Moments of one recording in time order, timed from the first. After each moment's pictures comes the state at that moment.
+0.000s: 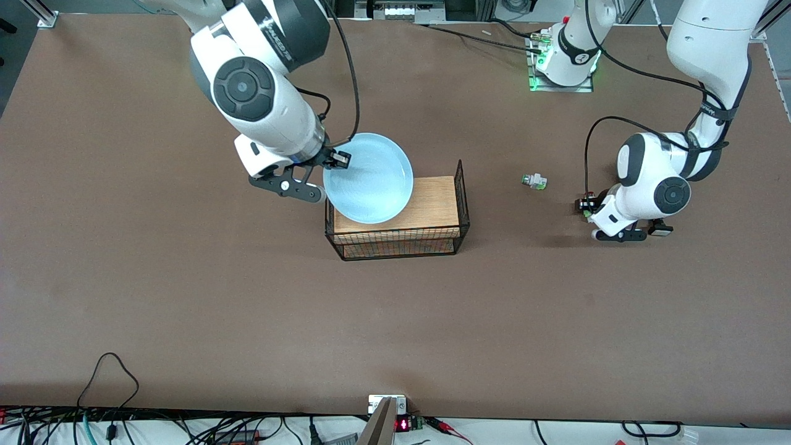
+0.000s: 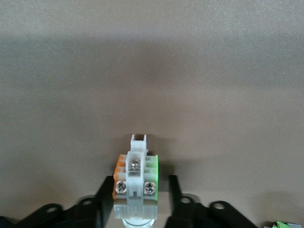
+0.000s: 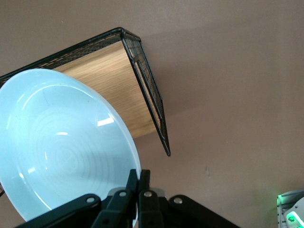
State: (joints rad) left arm 0.05 0.43 -0.02 -2.19 0.02 2.32 -0.01; right arm 0.58 0.46 0.00 -1.27 0.17 1.58 0.87
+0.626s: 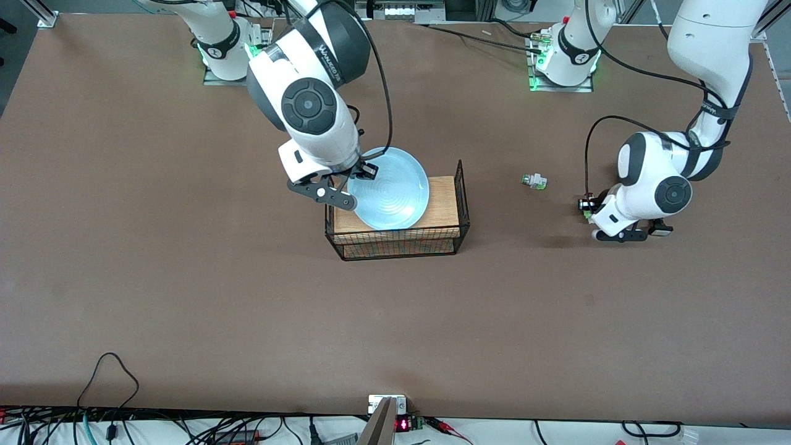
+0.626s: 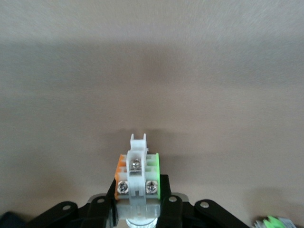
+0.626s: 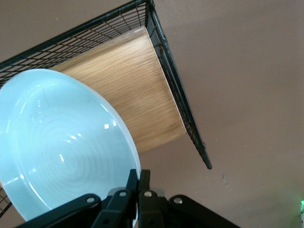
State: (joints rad) left arm 0.05 0.40 -0.02 -2.16 0.02 2.26 -0.02; right arm 0.66 0.54 0.00 -1.27 0.12 1.66 0.98
